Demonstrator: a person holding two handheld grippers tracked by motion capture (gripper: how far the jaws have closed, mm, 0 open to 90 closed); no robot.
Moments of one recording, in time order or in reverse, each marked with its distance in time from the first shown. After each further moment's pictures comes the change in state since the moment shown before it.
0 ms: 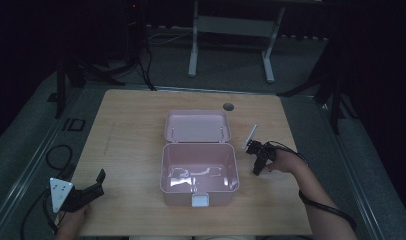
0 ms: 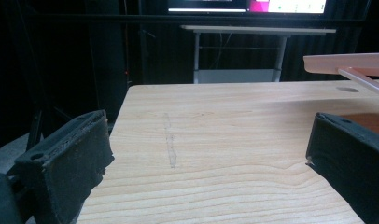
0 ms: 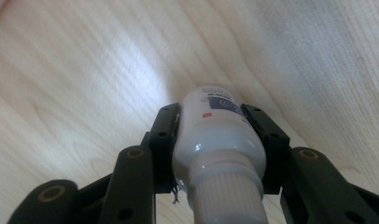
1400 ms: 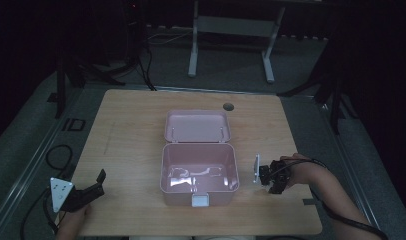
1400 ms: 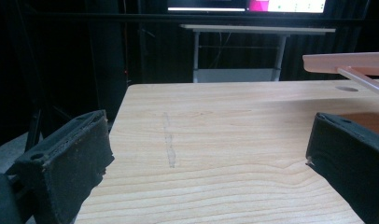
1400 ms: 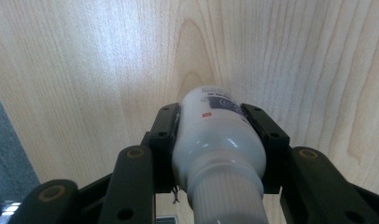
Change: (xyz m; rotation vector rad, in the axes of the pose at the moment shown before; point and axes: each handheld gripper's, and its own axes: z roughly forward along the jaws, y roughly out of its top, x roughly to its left) left arm 0.000 0.000 0.000 0.002 -0.002 -0.003; right arm 0.052 -0.059 -0.014 0.071 -0.111 -0.623
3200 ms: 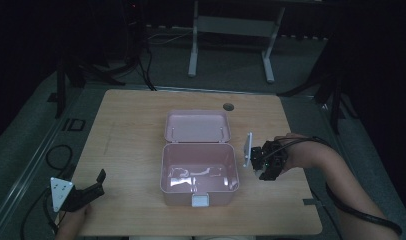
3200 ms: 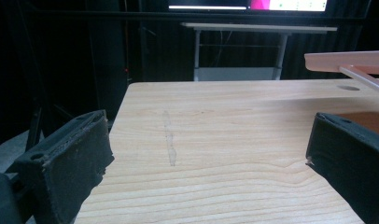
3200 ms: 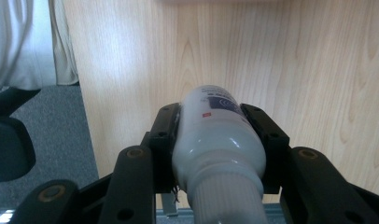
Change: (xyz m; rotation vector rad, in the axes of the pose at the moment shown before) left arm 0.000 0.000 0.000 0.004 0.003 -0.002; right arm 0.010 0.038 -0.118 -0.072 -0.045 -0.035
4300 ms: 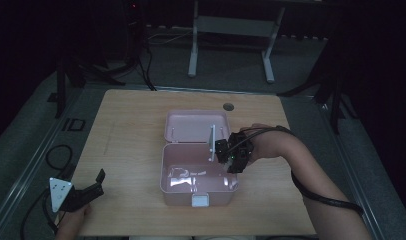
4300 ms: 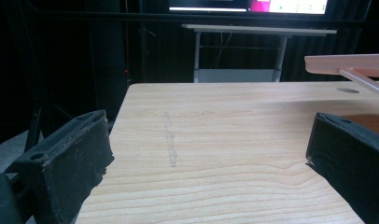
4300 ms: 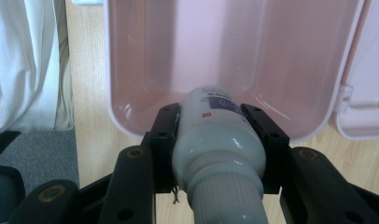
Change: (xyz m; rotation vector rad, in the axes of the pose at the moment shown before) left arm 0.001 0.000 0.000 -0.003 0.000 -0.007; right arm -0.010 0.083 -0.020 -0.062 -0.018 -0.097
